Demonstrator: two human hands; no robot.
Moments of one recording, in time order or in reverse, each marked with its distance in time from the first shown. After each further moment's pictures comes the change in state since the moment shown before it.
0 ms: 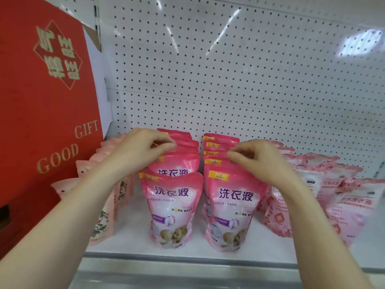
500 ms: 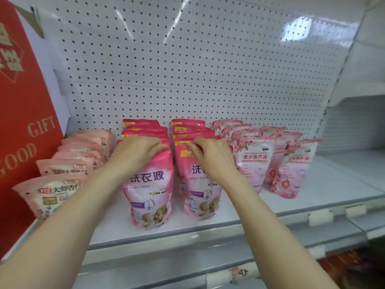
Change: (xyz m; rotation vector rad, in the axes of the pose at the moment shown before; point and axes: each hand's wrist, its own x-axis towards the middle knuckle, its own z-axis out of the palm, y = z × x) left_hand -0.009 0.021 0.046 0.205 -0.132 0.114; right_hand -0.027 -0.009 0.061 -0.306 0.264 -0.039
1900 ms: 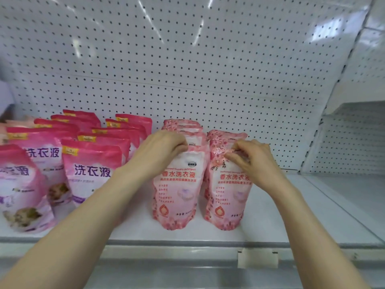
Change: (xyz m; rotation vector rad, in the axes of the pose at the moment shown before) left_hand 0.123 0.254 0.132 -0.002 0.121 0.044; right_hand -0.031 0.338 -0.108 0.202 -0.093 -0.060
